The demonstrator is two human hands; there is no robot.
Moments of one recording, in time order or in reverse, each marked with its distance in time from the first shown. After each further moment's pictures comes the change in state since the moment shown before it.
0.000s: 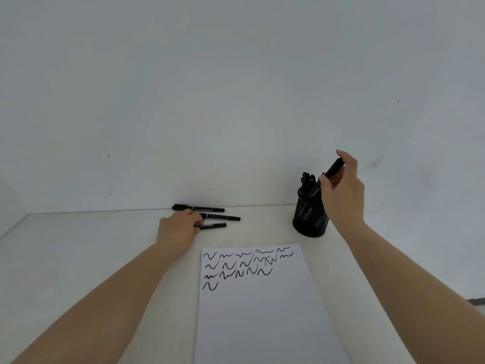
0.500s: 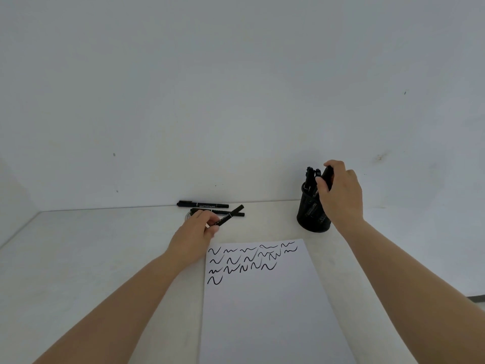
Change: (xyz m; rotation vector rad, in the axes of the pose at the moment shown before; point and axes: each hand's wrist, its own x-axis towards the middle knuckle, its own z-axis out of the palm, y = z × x) left_hand -0.038 0.031 -0.013 -0.453 0.004 0.057; right_hand -0.005 0.005 0.008 -0.280 -0.077 -0.102
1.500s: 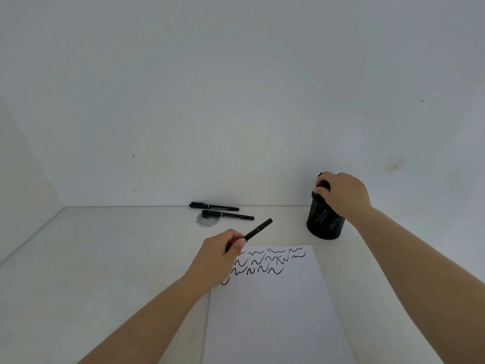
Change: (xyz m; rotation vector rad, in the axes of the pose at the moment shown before) left_hand -0.042 0.039 0.012 -0.329 -0.009 -0.064; right_hand 0.034 0.006 0.004 -0.311 -0.339 -0.120
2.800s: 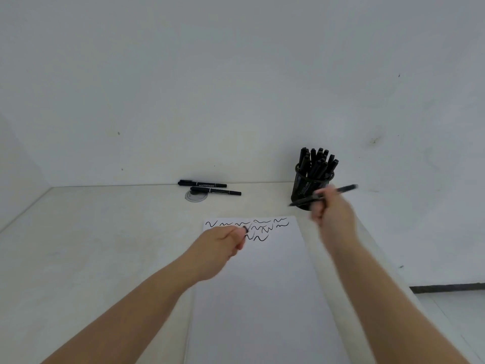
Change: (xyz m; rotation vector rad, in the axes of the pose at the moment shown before) left_hand -0.052 0.043 0.003 -0.142 -0.269 -0.114; right_hand -0.119 -0.044 -0.007 1.447 0.145 0.599
